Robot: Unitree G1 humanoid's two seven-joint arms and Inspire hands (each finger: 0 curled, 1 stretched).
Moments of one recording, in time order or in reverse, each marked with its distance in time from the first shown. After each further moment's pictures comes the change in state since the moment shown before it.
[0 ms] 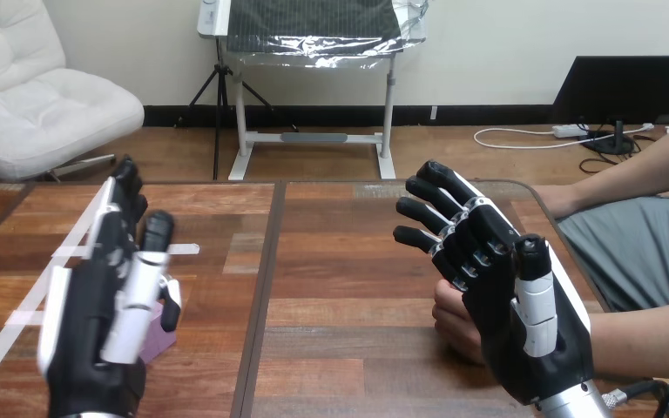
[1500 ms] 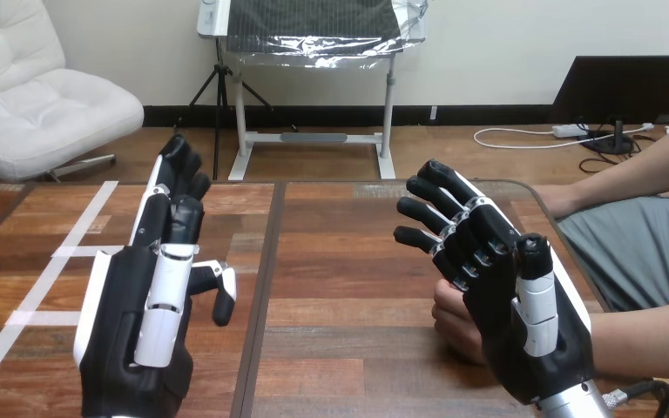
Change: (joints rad) left arm 0.059 0.017 -0.118 -0.154 -0.046 0.029 -0.069; right arm 0.000 0.000 0.000 0.000 0.000 0.000 -0.005
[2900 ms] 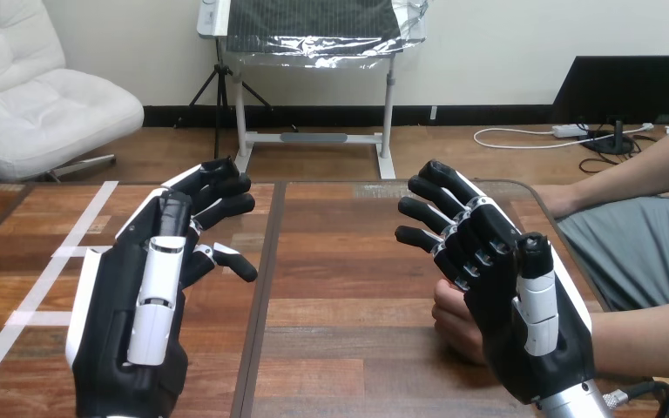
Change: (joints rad) left arm 0.000 -0.002 -0.003 0.000 0.000 -0.029 0.027; right arm 0.000 0.000 0.001 0.000 -0.001 0.000 -0.010
